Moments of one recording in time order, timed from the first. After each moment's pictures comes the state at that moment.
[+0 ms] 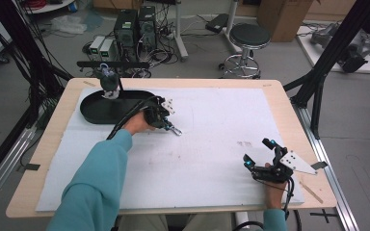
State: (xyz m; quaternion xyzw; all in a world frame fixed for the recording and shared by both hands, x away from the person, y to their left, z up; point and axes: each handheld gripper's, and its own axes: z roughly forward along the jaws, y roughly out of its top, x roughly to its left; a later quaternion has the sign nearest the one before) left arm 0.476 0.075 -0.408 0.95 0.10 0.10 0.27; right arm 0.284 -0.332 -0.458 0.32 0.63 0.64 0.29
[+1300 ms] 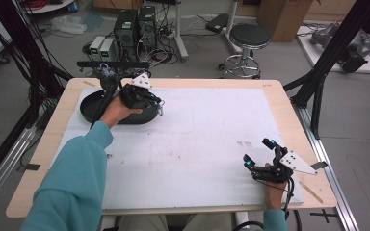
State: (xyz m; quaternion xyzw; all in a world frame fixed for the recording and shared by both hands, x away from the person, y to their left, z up) left arm 0.460 0.137 -0.322 0.88 0.17 0.17 0.41; right arm 0.284 -0.332 -0.458 0.32 0.63 0.64 0.29
